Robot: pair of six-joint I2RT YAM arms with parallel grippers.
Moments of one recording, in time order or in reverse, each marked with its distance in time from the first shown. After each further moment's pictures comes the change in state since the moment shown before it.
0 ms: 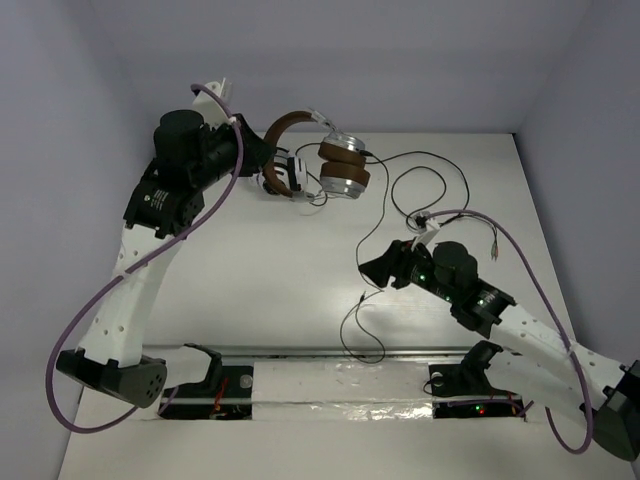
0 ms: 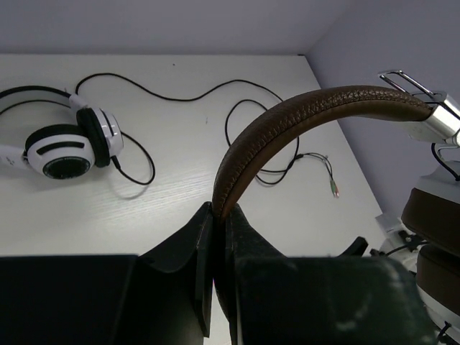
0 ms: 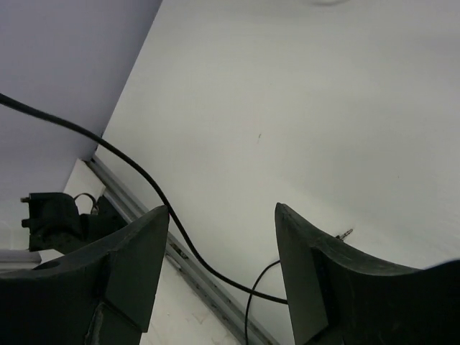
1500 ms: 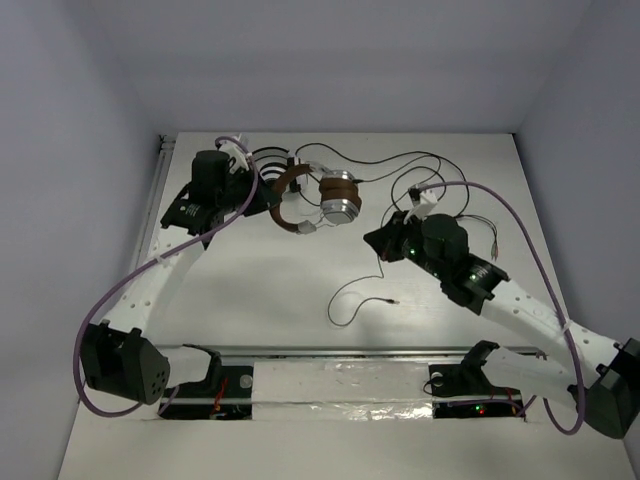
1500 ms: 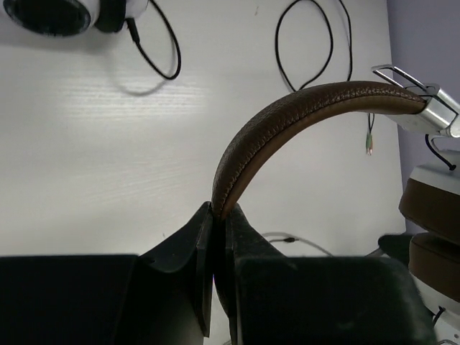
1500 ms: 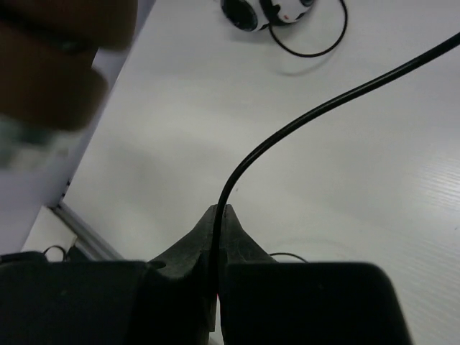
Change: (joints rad) left arm 0.067 0.026 -0.398 0.140 0.080 -0.119; right arm 0.000 0.159 0.208 -0.062 0.140 -0.076
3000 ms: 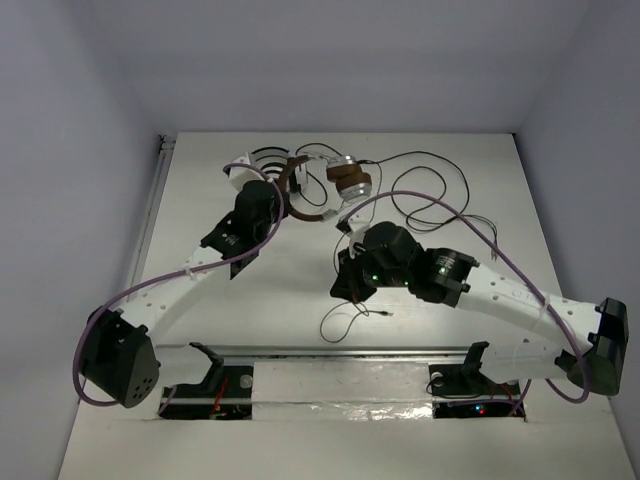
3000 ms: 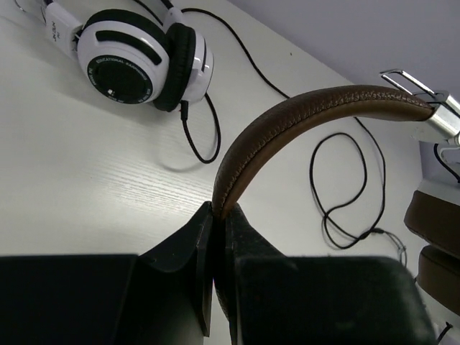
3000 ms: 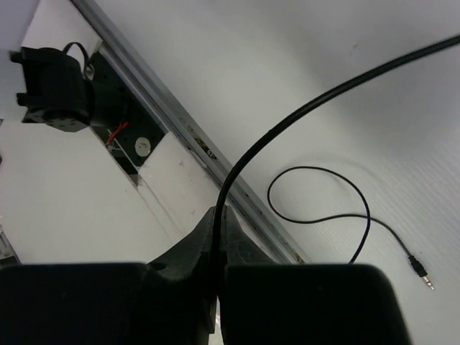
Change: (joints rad) left arm -0.266 -0.019 -0.274 0.414 -0.704 -0.256; right arm 0.317 0.232 0.304 -0.444 -0.180 -0.075
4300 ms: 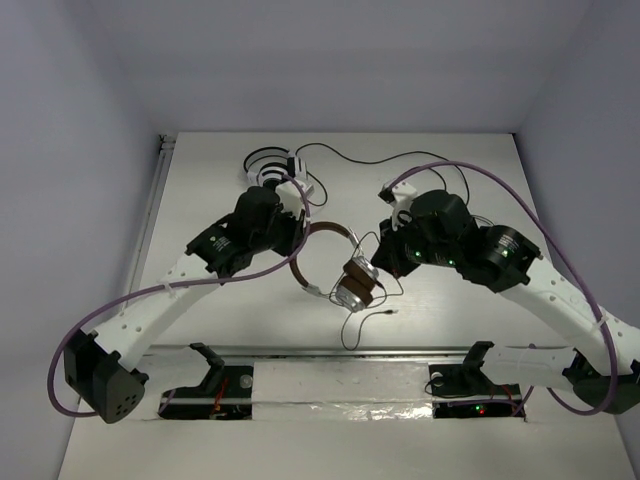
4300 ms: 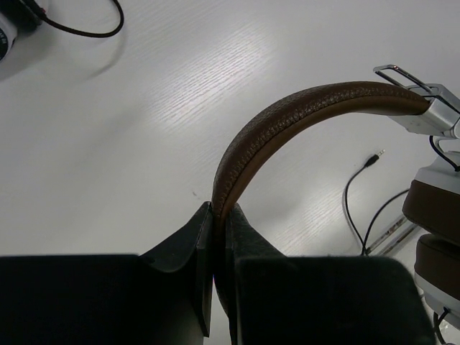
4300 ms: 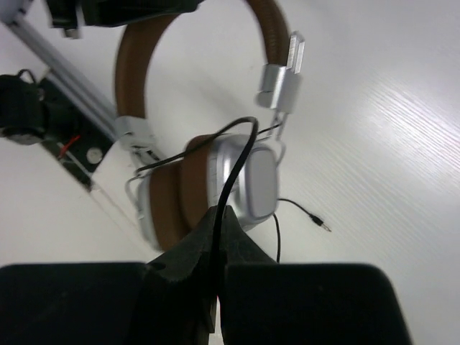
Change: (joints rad) left arm -0.122 -0.103 0.129 -0.475 0.462 0.667; right arm -0.154 -0.096 0.312 -0.407 0.070 -0.185
